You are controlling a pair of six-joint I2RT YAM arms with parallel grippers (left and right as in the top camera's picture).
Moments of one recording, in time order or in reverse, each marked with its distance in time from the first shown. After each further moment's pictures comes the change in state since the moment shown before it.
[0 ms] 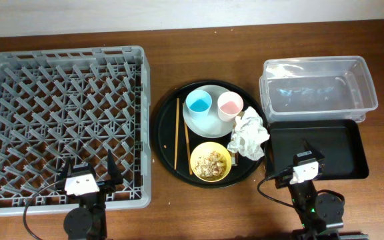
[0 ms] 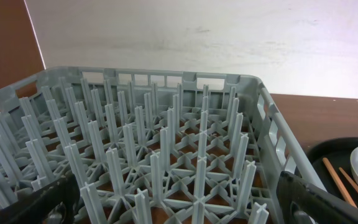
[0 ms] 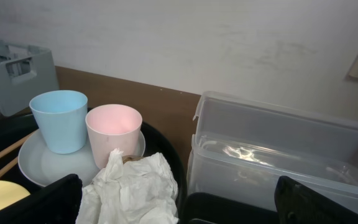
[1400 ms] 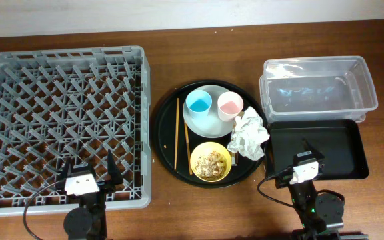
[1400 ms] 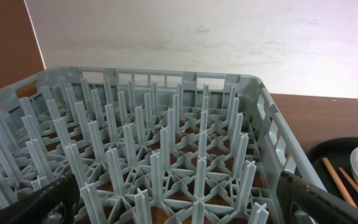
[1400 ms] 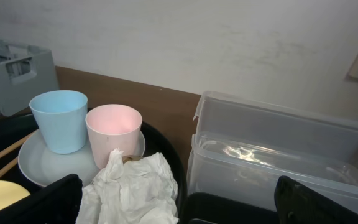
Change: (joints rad) left arm 0.000 0.000 0.000 0.000 0.000 0.000; right arm 0.000 0.000 0.000 0.000 0.000 0.000
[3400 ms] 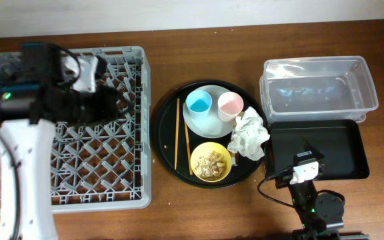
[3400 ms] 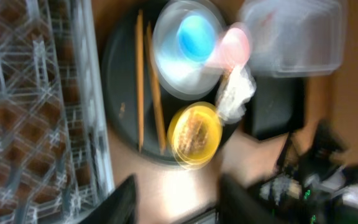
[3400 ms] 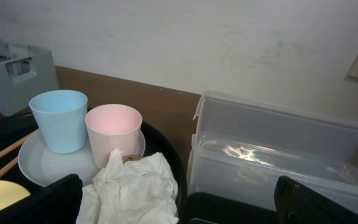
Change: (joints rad) left arm -0.032 1.532 1.749 -1.403 0.658 -0.076; right arm 0.000 0.001 0.000 0.000 0.000 0.000
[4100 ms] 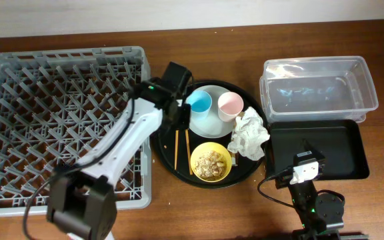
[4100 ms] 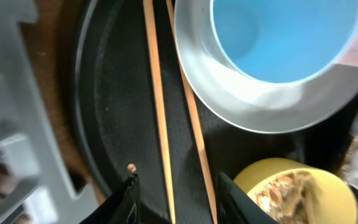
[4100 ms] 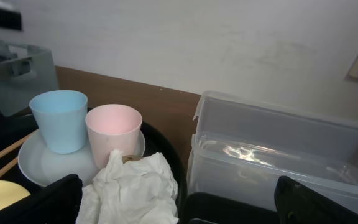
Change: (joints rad) left arm -0.512 0.310 -0.257 0.499 -0.544 -0.245; right arm 0.000 0.000 0.000 0.000 0.000 0.001
